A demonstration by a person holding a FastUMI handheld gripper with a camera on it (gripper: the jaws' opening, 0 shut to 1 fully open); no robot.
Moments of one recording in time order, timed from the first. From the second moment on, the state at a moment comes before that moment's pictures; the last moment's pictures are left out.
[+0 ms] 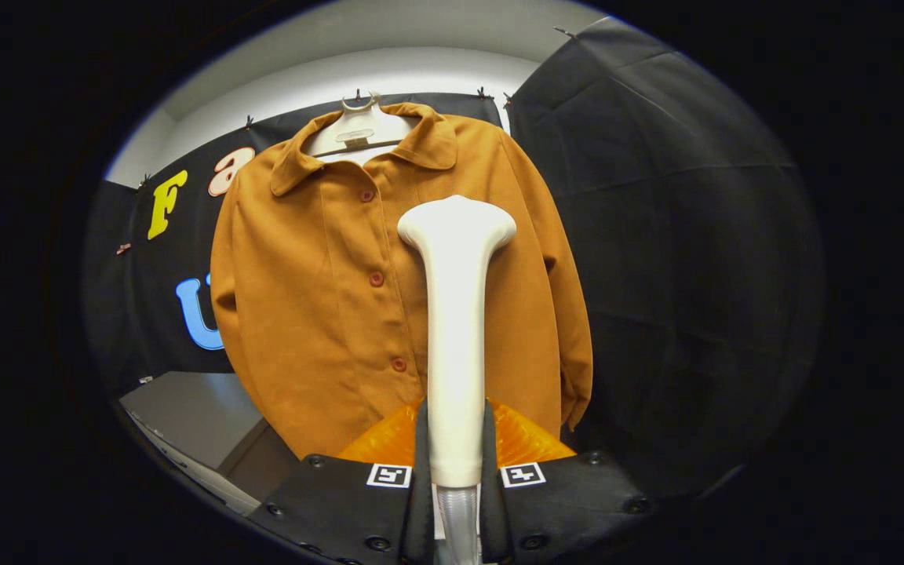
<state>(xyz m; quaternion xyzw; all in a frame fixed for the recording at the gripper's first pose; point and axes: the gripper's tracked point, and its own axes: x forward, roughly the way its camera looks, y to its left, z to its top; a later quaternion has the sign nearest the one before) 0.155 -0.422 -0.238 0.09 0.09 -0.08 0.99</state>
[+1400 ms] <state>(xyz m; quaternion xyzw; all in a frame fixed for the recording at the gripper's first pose) 0.045 -0.395 -0.354 0.09 0.22 -0.13 0.96</state>
